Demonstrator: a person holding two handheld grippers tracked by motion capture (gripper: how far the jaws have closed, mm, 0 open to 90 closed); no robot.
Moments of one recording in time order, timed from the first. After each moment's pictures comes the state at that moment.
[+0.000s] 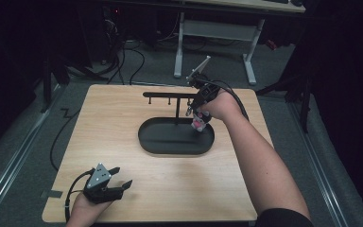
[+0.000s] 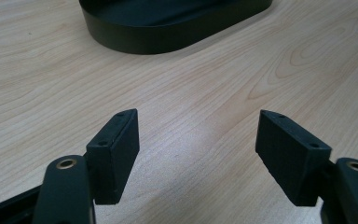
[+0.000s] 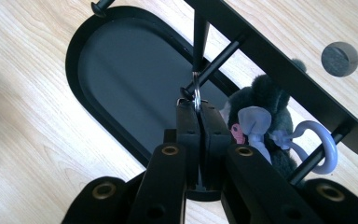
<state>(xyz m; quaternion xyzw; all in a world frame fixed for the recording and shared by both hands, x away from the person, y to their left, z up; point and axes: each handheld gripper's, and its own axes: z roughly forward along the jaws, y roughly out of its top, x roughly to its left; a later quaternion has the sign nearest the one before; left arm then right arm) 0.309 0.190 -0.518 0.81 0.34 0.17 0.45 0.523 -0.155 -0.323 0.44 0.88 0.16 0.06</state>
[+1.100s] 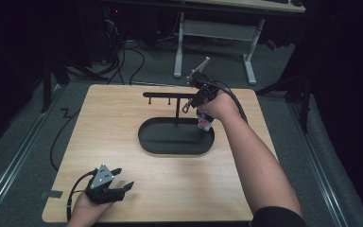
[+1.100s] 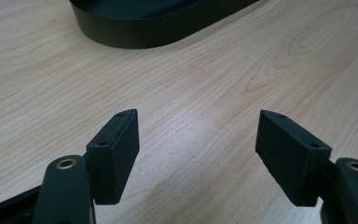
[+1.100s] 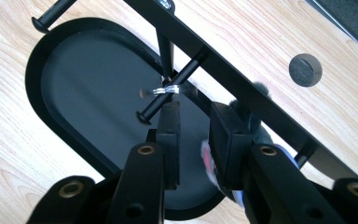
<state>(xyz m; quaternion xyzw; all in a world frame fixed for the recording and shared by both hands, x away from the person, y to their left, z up) 0.309 0.185 -0.521 0.82 0.33 0.16 0.44 0.530 -0.156 -0.333 0.44 0.88 0.16 0.11</state>
